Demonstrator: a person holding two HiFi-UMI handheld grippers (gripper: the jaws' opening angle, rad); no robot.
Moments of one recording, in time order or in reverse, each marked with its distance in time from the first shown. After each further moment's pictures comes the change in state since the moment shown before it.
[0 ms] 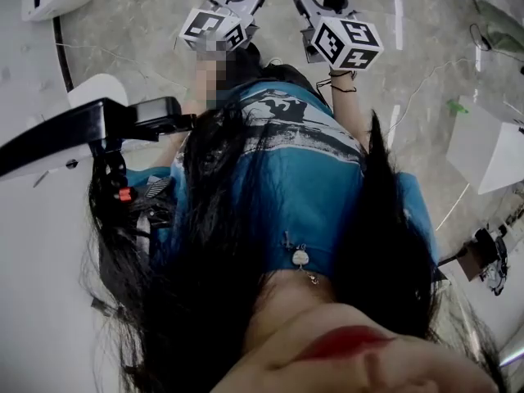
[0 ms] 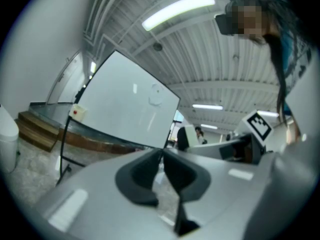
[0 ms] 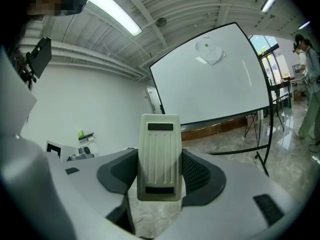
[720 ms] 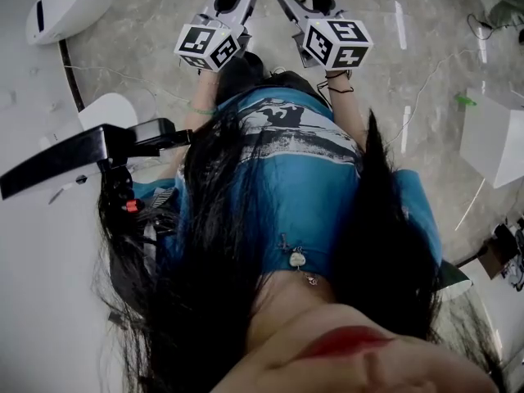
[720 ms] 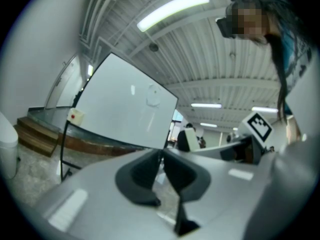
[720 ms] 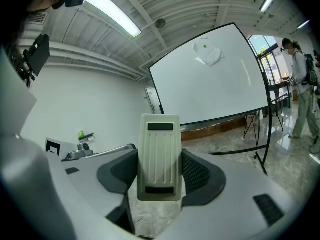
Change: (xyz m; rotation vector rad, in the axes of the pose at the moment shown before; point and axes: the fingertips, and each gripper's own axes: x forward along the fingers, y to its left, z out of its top) left arm 0.006 -0.005 0.007 0.036 -0.003 0.002; right arm -0.005 -0.006 0.001 0.006 0.001 0.000
